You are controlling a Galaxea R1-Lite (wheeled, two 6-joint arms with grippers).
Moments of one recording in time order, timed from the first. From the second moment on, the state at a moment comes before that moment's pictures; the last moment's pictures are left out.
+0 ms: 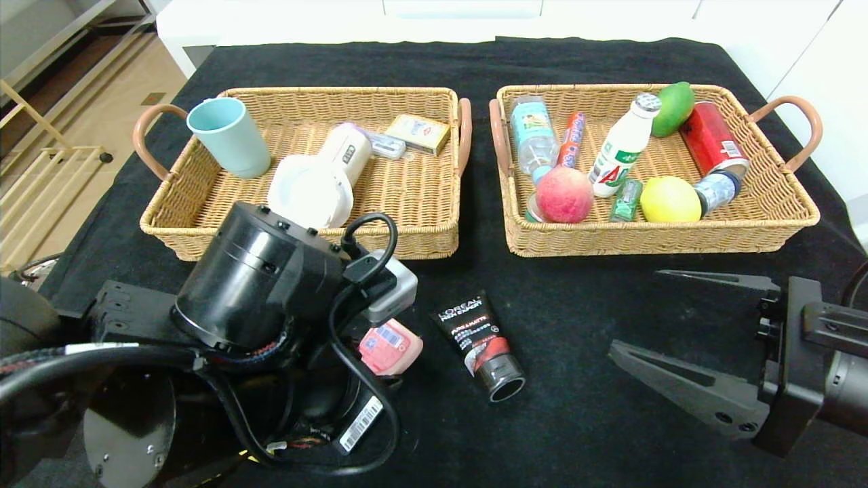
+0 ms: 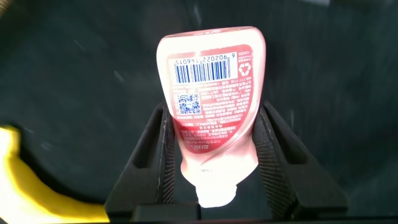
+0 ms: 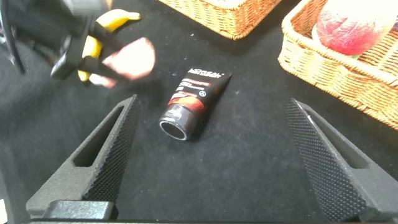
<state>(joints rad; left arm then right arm) -0.81 1.53 -1.05 0.25 0.35 0.12 0.61 1.24 -0.60 -0.55 0.25 -0.07</state>
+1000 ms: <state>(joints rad) -0.61 1.59 -1.29 -0.10 0.35 0.12 0.61 1.24 -0.60 -0.55 0.25 -0.07</state>
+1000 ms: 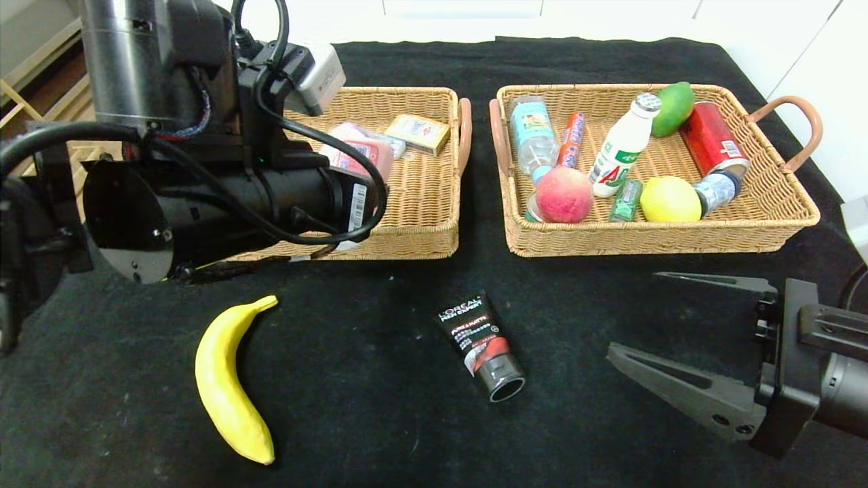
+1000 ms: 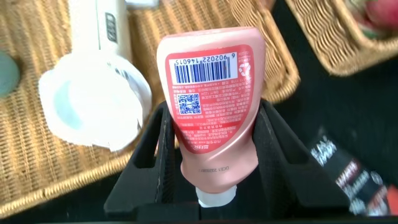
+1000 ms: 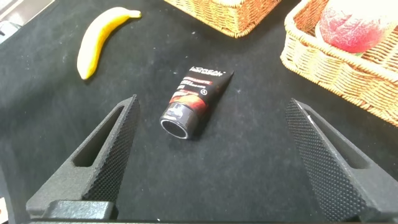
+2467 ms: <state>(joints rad) -0.54 1.85 -1.50 -0.31 0.36 0.10 0.60 1.25 -0.60 -0.55 0.25 -0.08</state>
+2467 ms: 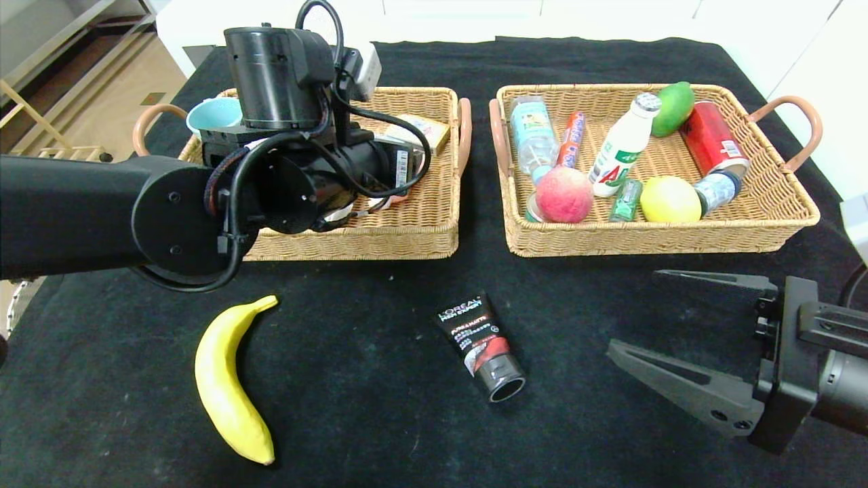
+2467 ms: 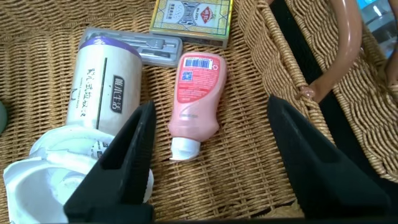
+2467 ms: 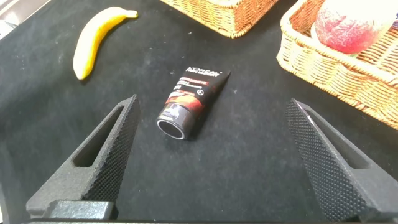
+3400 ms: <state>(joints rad) -0.75 1.73 -1.50 0.09 0.41 -0.16 0.58 1.24 -0.61 -0.56 0.25 -0.08</state>
